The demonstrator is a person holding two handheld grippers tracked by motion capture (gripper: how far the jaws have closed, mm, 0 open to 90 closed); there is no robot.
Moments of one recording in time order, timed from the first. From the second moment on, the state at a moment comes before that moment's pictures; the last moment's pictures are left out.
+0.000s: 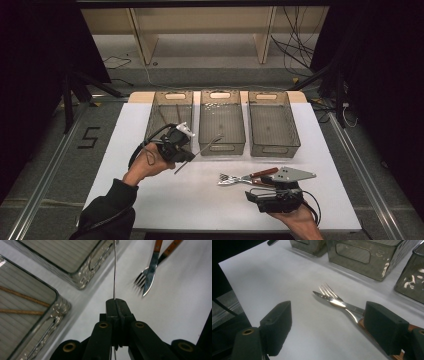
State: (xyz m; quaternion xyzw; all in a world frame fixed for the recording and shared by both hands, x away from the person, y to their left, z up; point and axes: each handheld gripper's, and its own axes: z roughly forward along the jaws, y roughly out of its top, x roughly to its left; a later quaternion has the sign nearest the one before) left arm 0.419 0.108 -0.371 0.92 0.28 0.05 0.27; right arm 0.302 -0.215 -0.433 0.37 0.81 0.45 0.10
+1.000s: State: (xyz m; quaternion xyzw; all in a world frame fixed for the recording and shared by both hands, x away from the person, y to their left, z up) left arm 0.496 0.060 -0.340 0.88 0.34 0.07 0.33; right arm 0.302 -0.216 -0.434 0.36 0.81 0.45 0.10
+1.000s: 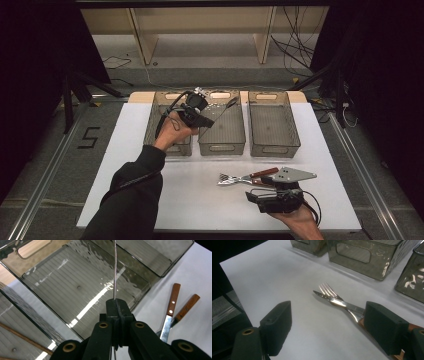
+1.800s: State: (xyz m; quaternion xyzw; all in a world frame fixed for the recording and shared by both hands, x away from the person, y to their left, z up) left arm 0.534 0.049 -0.360 0.85 0.39 0.08 0.34; right arm 0.301 -0.218 -0.435 0.37 0.81 0.45 0.10
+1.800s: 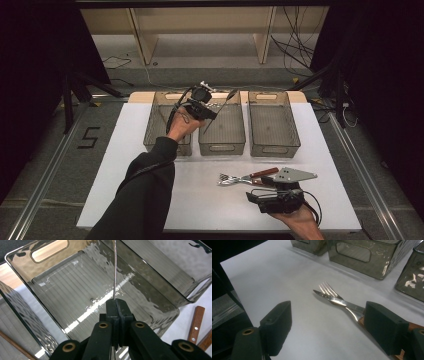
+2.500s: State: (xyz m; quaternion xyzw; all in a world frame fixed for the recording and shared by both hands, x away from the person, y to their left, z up) left arm 0.539 0.041 -0.388 0.86 0.41 0.10 0.28; right arm 0.301 -0.217 -0.435 0.37 0.81 0.45 0.10
